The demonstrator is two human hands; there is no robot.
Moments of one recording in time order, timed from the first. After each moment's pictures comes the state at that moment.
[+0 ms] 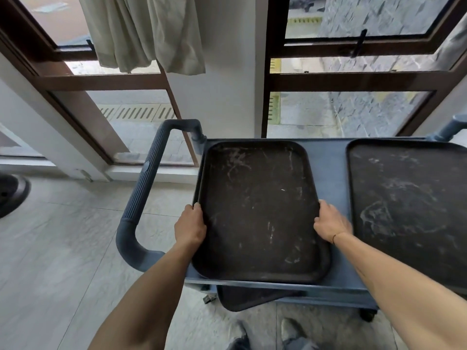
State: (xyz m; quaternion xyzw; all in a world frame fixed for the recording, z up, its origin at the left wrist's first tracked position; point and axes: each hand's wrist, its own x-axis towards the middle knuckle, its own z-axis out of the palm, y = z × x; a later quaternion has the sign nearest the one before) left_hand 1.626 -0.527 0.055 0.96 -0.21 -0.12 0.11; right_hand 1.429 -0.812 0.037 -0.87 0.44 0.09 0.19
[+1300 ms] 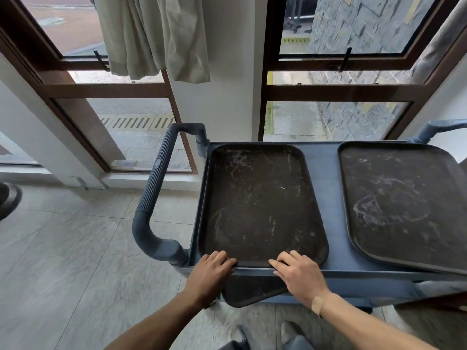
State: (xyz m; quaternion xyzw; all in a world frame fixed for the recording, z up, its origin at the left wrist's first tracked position) left_hand 1.521 -0.442 0.033 0.81 -0.58 -0.01 0.03; right_hand 1.356 -0.645 0.031 -0.99 0.08 -0.06 0.04
